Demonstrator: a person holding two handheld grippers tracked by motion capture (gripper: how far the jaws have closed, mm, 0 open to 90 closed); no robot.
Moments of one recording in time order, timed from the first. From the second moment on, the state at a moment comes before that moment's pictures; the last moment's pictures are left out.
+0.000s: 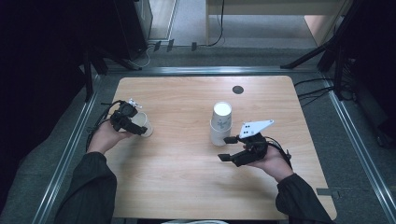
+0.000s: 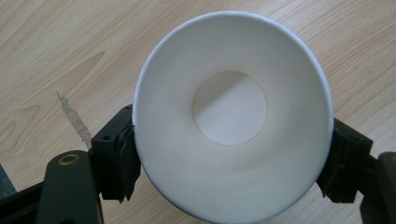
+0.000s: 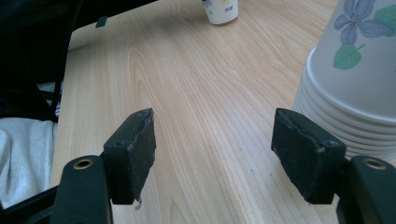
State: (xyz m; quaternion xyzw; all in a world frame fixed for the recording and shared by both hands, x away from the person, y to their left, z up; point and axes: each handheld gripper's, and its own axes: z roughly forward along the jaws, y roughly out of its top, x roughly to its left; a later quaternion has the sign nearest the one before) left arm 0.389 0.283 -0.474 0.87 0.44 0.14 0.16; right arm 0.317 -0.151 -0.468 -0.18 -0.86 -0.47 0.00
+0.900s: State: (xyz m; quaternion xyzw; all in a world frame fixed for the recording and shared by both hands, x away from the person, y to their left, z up) left arm 0.393 0.279 -0.477 0.87 0.45 0.13 0.16; right arm 0.315 -0.152 -0.468 -0.18 -0.86 -0.47 0.01
